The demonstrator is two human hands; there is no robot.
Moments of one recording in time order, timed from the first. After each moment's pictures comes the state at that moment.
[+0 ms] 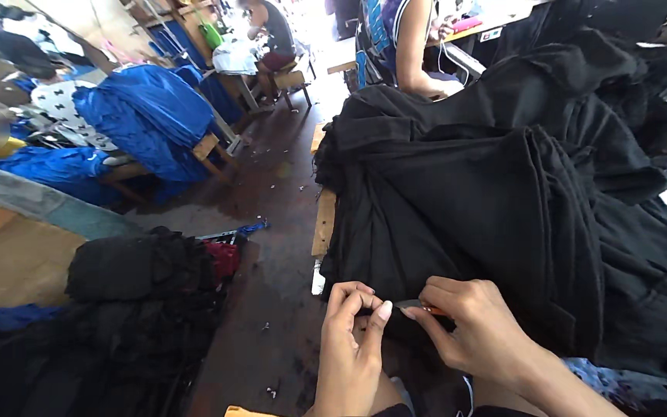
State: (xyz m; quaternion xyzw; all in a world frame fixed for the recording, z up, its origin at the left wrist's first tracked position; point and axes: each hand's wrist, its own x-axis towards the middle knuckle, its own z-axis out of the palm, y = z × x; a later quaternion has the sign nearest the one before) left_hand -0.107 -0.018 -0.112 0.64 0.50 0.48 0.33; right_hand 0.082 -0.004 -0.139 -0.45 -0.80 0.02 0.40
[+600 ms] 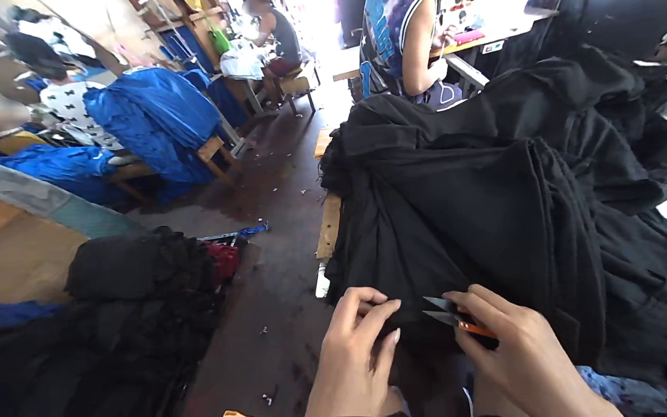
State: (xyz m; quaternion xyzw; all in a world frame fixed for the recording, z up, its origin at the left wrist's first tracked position) left_hand -0.121 -0.022 -0.094 0.80 0.46 0.35 0.14; right_hand 0.101 -0.039 -0.118 -0.53 -0.76 0.09 0.37
